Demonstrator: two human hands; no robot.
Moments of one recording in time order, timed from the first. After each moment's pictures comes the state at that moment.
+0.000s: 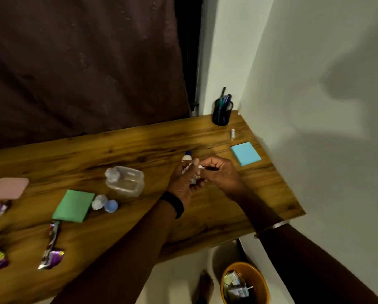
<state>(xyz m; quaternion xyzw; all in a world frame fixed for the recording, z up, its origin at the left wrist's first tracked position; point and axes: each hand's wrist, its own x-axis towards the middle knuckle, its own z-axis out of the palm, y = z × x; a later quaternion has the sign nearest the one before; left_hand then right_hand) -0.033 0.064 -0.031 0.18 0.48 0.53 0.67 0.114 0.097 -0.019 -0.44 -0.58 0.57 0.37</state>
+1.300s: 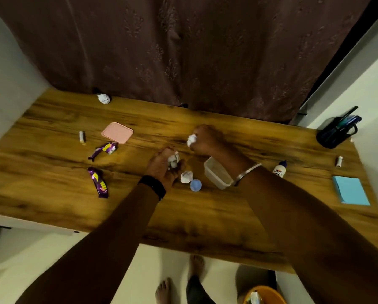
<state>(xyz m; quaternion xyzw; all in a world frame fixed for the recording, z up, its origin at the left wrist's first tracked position) -0.285 -0.027 -0.008 -0.09 0.47 0.71 0.53 -0.207 0.133 0.004 -0.44 -0.87 0.23 -0.01</state>
